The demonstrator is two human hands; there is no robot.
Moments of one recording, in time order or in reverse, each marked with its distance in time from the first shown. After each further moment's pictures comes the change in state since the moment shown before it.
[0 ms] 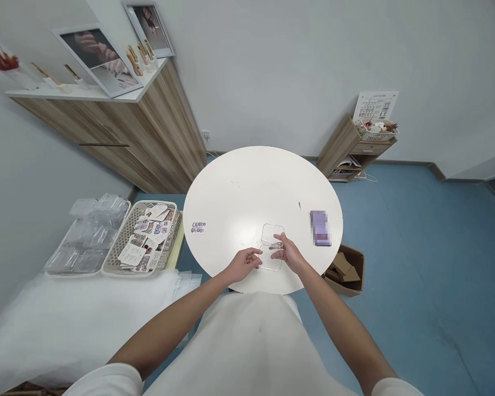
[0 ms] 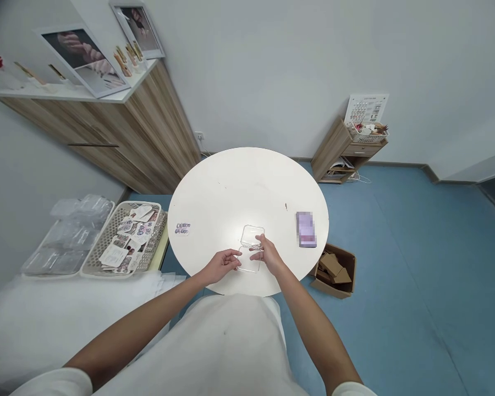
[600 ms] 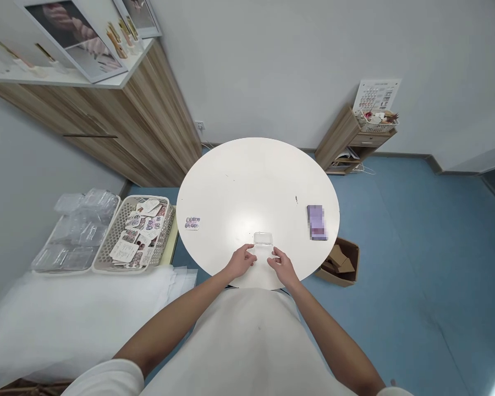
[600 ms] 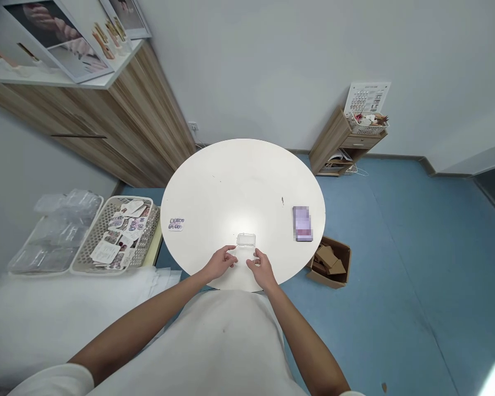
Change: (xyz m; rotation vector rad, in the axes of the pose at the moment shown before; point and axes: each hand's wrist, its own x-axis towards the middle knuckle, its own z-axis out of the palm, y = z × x) left_hand 0.012 -0.029 0.012 0.171 0.119 -0.206; right_hand -0.030 0.067 0.005 -0.288 0.213 -0.065
